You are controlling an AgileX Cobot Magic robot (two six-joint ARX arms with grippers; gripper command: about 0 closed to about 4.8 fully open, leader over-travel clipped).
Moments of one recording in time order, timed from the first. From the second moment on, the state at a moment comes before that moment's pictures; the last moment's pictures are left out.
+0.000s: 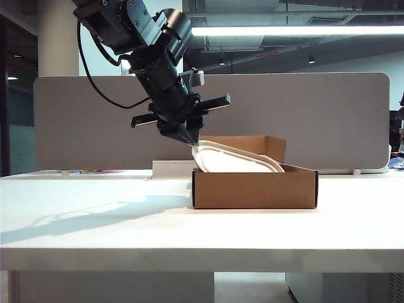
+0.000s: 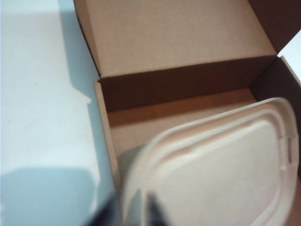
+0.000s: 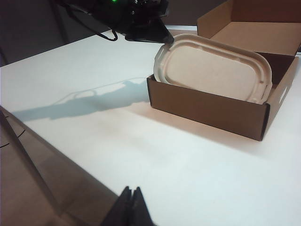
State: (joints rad) left arm -0.57 1.98 1.48 -0.09 -0.15 -0.28; right arm 0.06 0.00 0.01 -0.13 -0.60 0.03
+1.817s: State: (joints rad) left arm -0.55 0.68 0.62 -0.18 -0.44 -0.06; right arm 0.05 0.00 0.01 -0.12 0.00 -0.07
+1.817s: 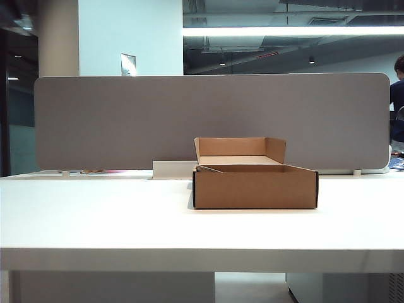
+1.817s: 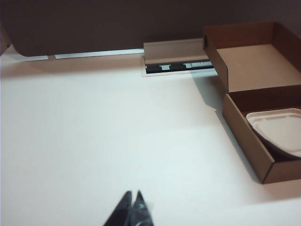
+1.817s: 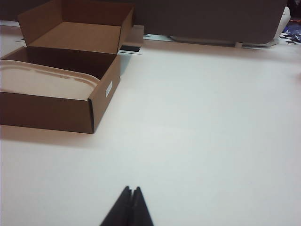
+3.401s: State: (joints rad) left arm -0.01 0.01 0.08 -0.16 -0.15 -0.23; right arm 0.06 0.00 0.01 -0.13 0.00 -0.07
